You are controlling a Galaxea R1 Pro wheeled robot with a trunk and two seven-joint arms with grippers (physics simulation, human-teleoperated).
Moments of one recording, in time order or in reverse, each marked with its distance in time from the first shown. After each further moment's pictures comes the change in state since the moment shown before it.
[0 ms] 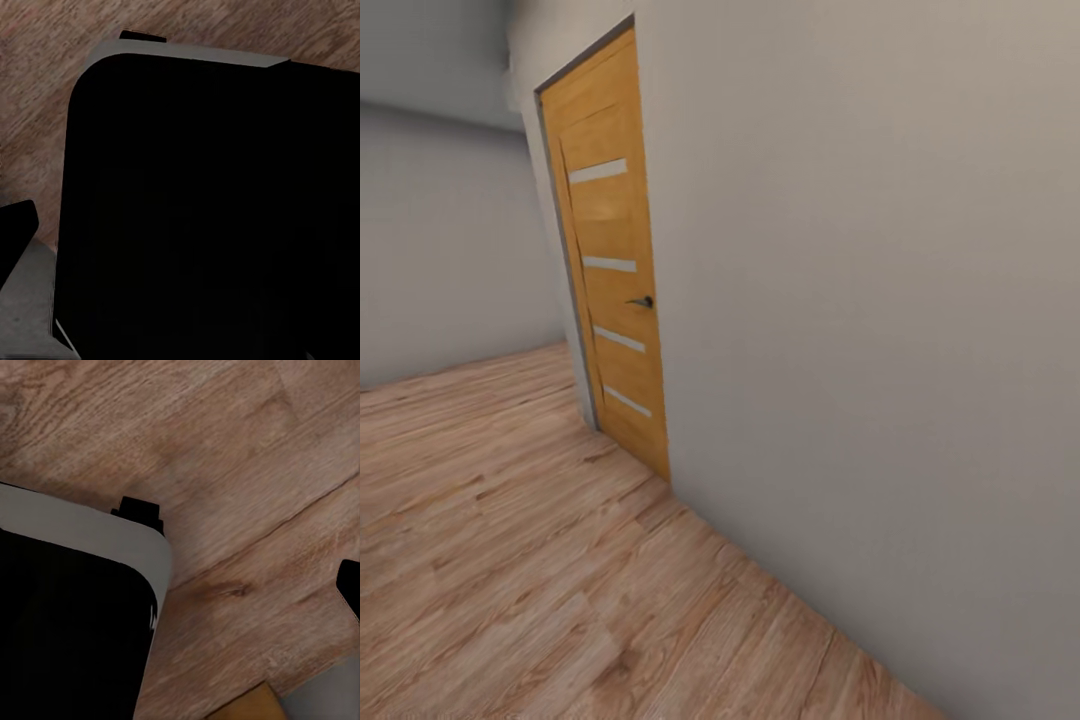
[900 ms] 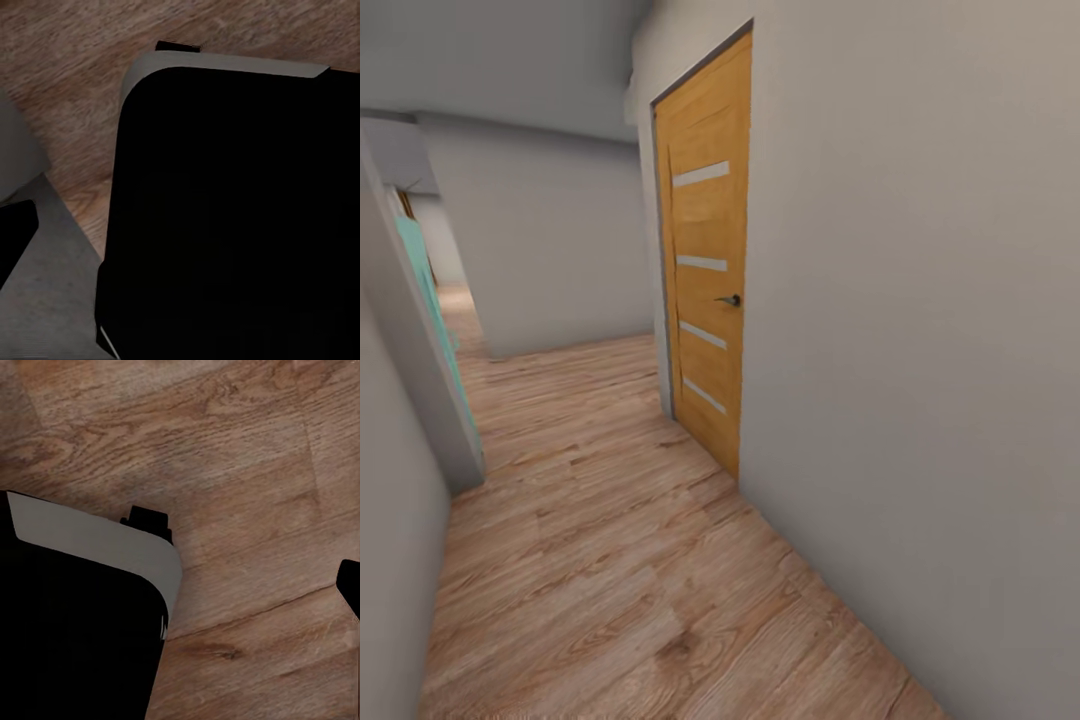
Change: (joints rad) left arm 0.000 0.040 -0.005 -0.002 -0.008 -0.004 0.002; right arm 0.000 0.011 0.000 0.000 0.008 -0.021 0.002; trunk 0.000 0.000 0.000
